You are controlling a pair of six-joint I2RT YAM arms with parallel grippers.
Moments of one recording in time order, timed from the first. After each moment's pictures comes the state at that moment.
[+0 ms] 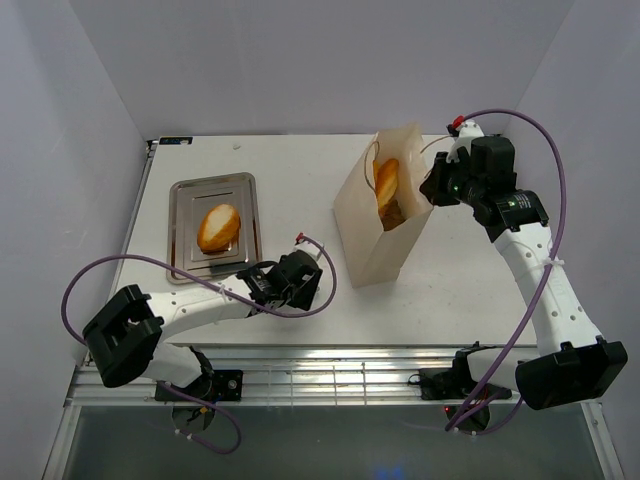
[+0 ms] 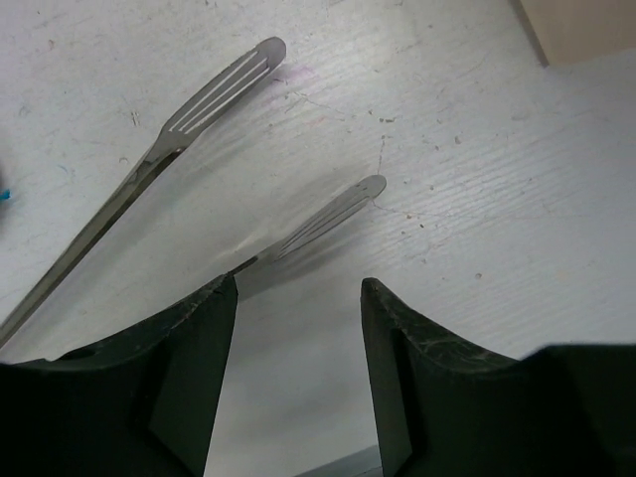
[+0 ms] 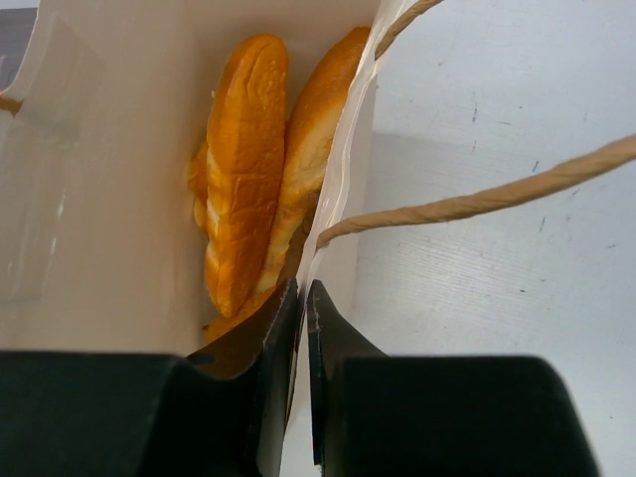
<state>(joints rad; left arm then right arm) -0.96 1.37 0.75 -0.34 -0.31 -0.41 0.22 1.22 1.34 -0.64 -0.18 0.13</state>
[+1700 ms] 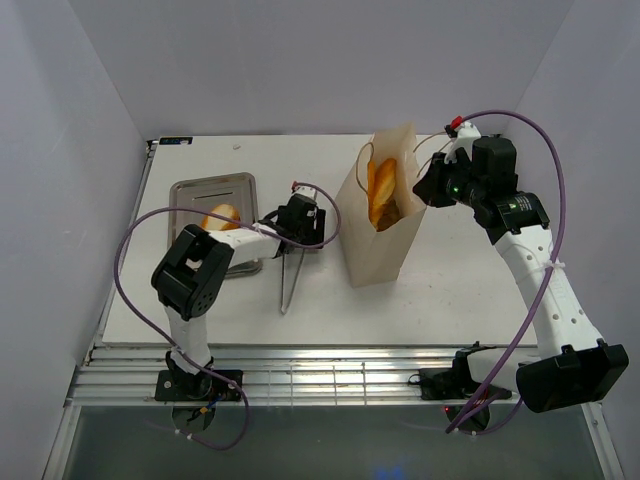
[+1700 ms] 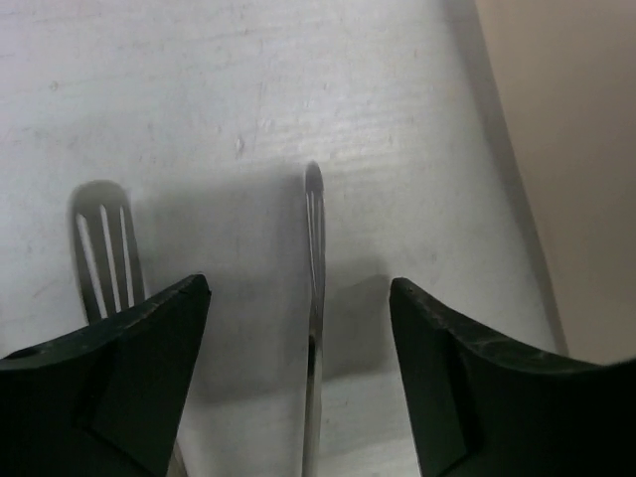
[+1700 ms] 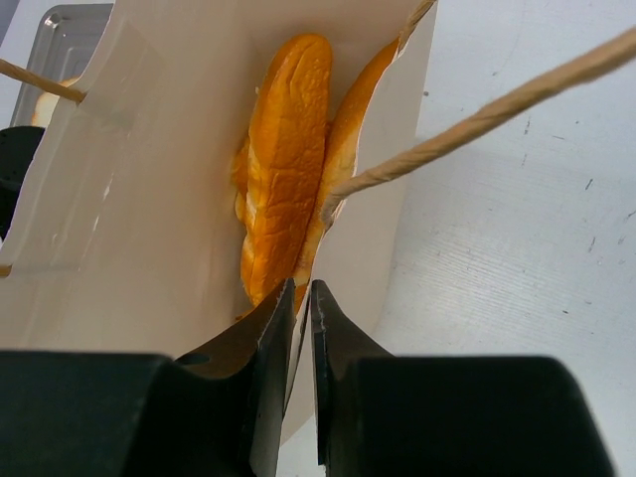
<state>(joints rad) -0.62 1.92 1.15 -0.02 -0.24 -0.34 0.22 1.21 1.33 -0.61 -0.29 0.15</state>
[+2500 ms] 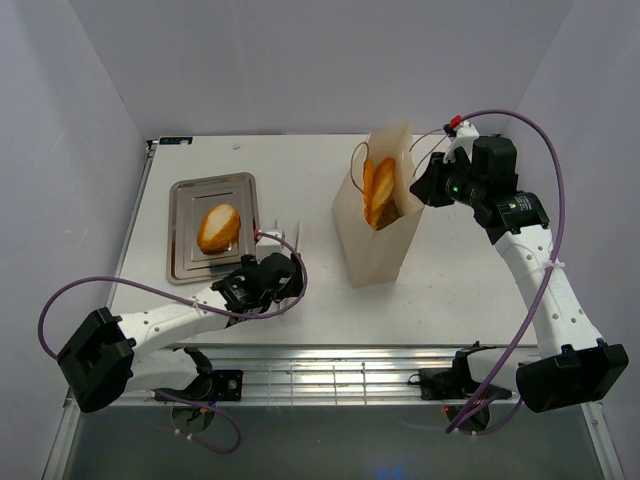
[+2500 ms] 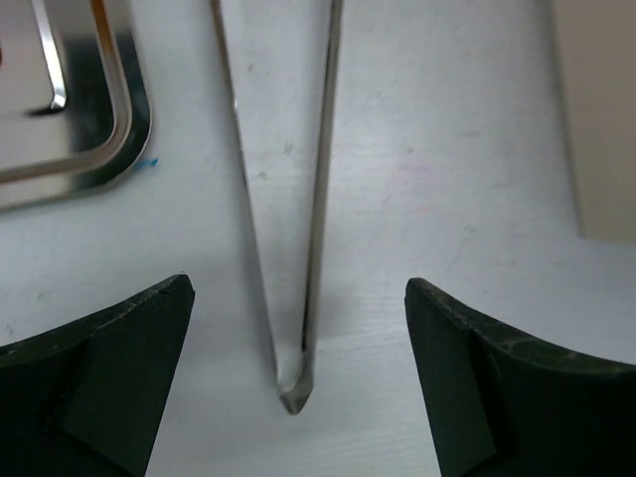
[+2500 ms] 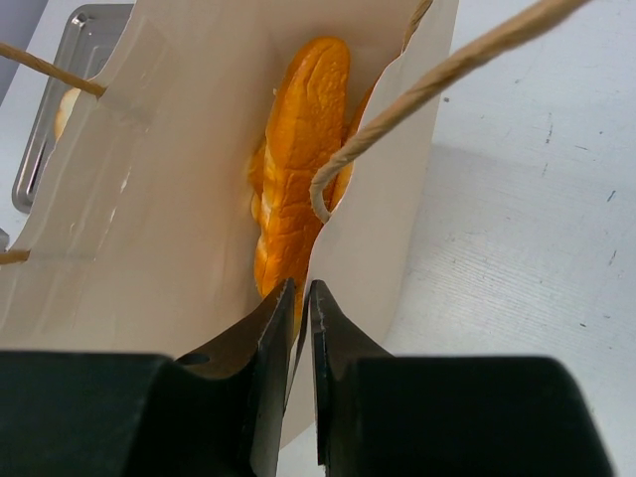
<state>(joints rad) -0.89 1.19 0.64 -0.20 -0.52 -0.64 0.22 1.21 1.33 -0.60 -0.34 0.15</state>
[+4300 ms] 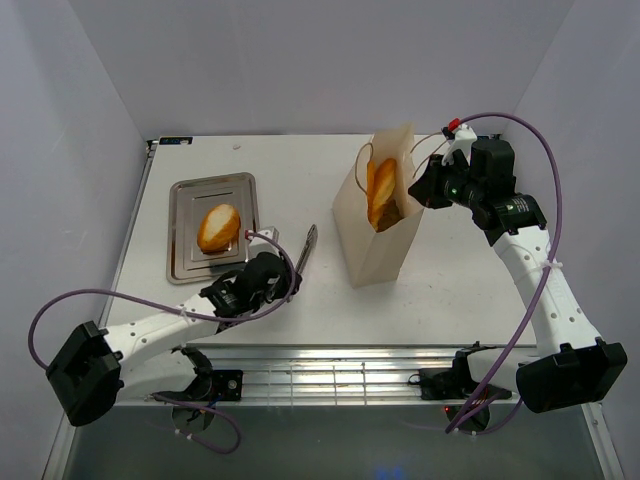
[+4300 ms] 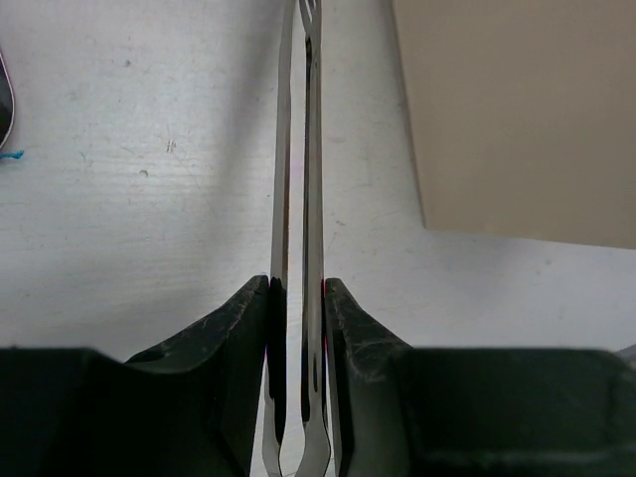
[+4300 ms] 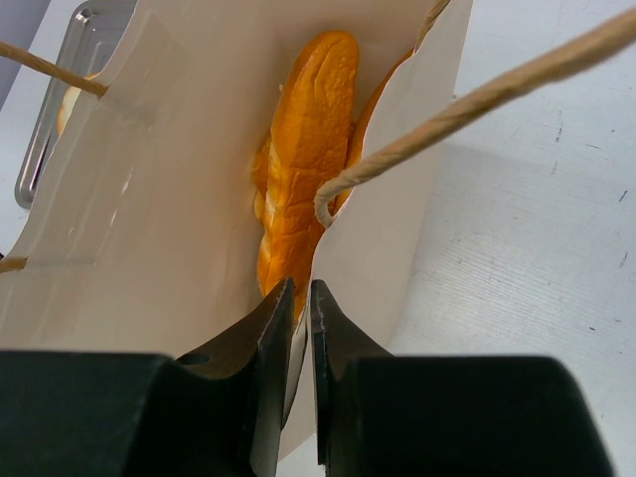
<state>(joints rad) -0.87 1.11 0.54 -0.09 -0.34 -0.80 0.22 1.21 1.29 -0.57 -0.36 0.16</state>
